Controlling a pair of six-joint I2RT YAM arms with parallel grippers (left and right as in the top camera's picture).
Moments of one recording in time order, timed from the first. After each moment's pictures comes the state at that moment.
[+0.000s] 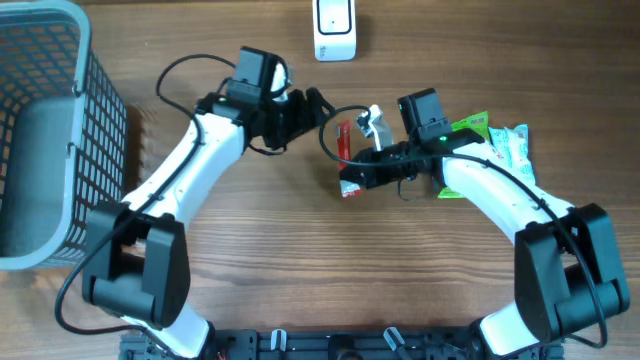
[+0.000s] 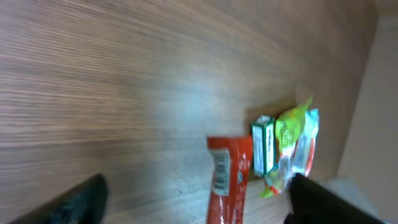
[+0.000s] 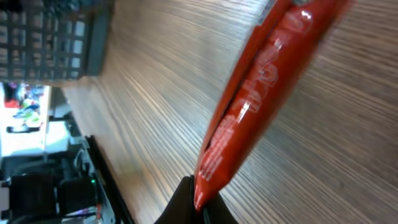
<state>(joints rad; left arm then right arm) -0.30 1.79 1.30 -0.52 0.47 -0.70 0.34 1.72 1.05 -0.50 -0.78 0.13</state>
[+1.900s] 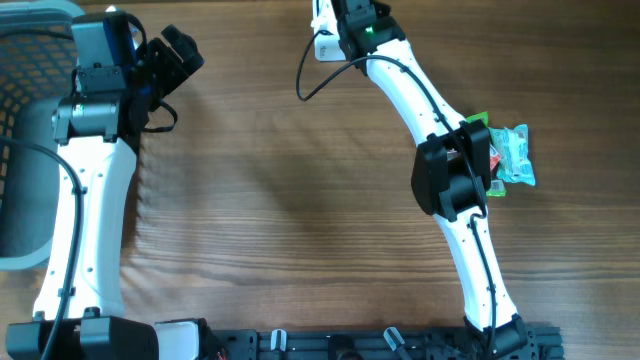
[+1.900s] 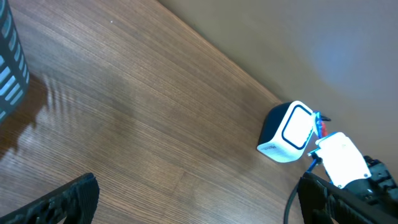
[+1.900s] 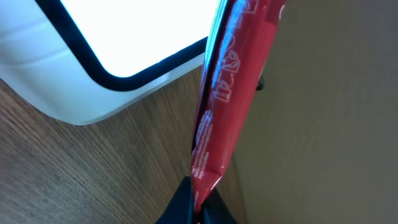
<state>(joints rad) 0.06 1.51 1.45 -0.67 0.07 -0.60 0.41 2.59 2.40 -0.65 0.54 -1.03</state>
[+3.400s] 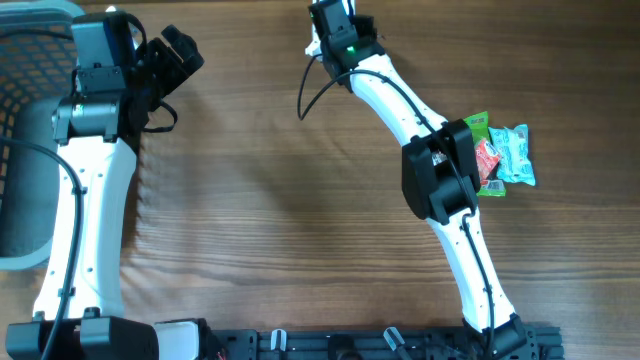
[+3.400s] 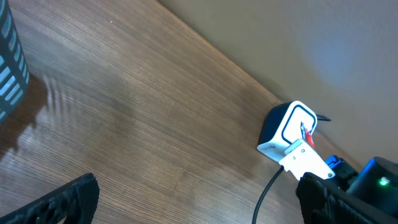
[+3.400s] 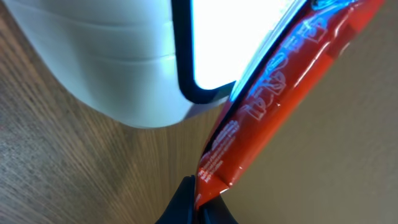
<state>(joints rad) 0.06 1.51 1.45 -0.67 0.07 -0.60 0.47 2.60 2.29 -0.53 0.71 -1.23</state>
